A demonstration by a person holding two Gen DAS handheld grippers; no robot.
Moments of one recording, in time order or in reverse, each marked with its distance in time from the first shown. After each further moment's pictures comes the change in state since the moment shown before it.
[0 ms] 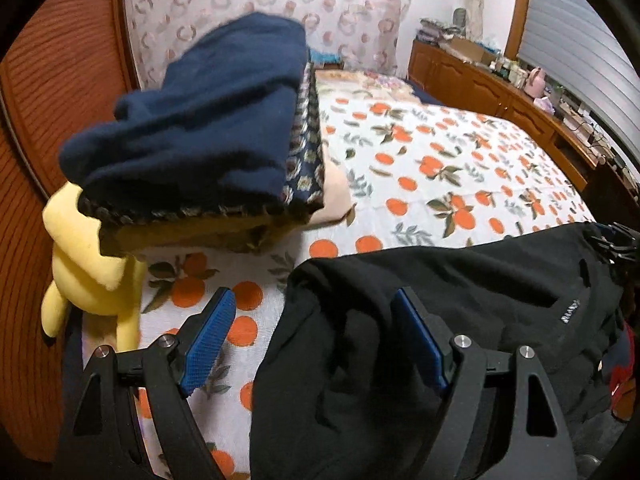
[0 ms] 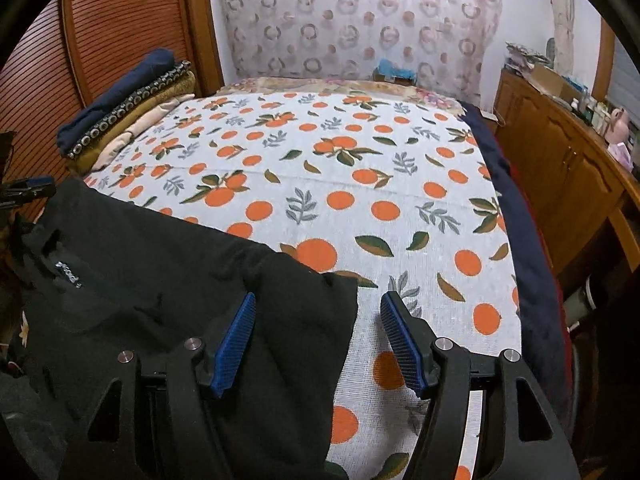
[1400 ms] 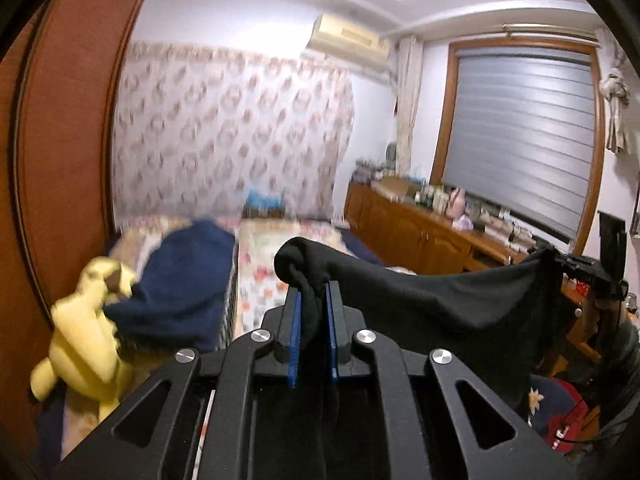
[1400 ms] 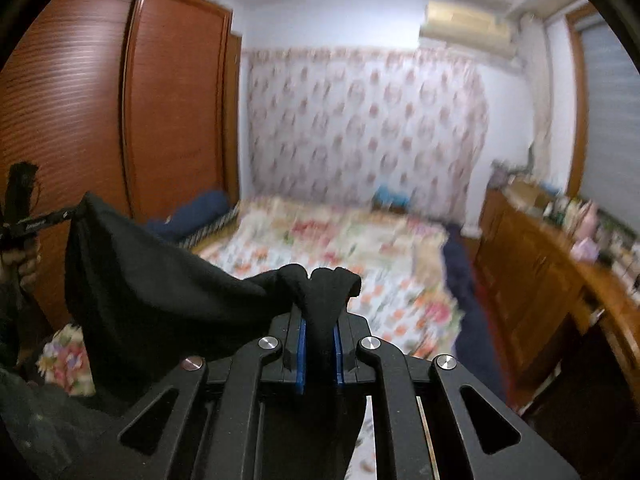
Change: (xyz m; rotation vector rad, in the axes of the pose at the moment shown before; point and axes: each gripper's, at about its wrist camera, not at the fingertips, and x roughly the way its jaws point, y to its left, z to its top) left arm -0.233 -0.047 0.002 0.026 -0.576 -0.215; right arm -0.251 0.014 0.017 -0.092 -0.462 -0.040
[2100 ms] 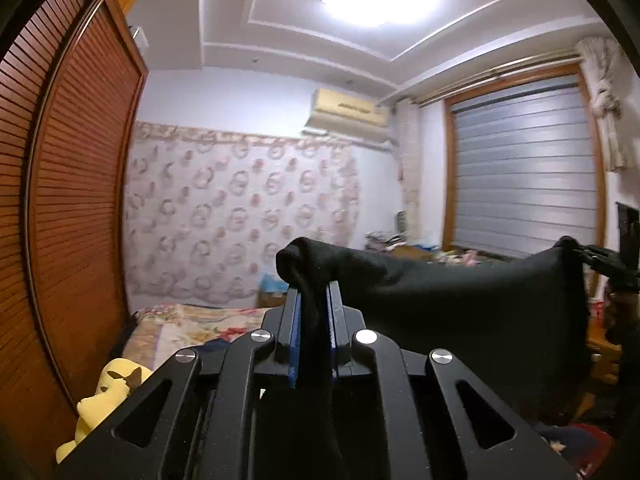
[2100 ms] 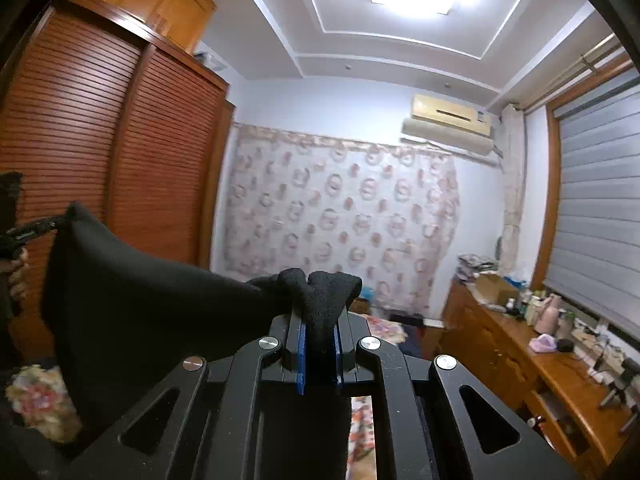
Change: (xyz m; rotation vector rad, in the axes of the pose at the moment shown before) left arm 0.032 0.006 0.094 0.061 -0.223 0.076; right arm -0.041 -0.019 0.087 -0.097 -0.247 -0.119
